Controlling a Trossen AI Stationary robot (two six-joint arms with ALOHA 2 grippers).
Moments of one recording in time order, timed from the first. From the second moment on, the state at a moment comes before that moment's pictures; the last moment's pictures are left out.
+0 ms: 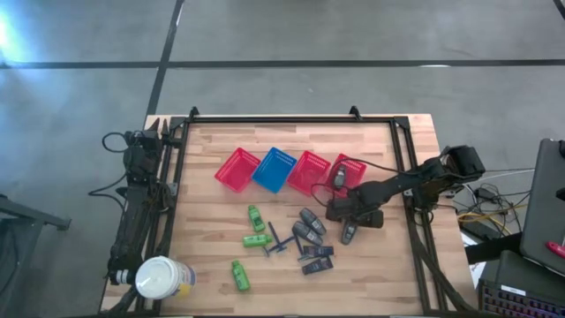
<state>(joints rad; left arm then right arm) 1.46 0.00 0.01 0.09 -0.05 0.18 0.19 1.59 0.79 -0.68 -0.11 1.98</state>
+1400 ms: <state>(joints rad) 1.46 0.00 0.01 0.09 -0.05 0.18 -0.40 1.20 0.84 -0.88 0.15 1.45</state>
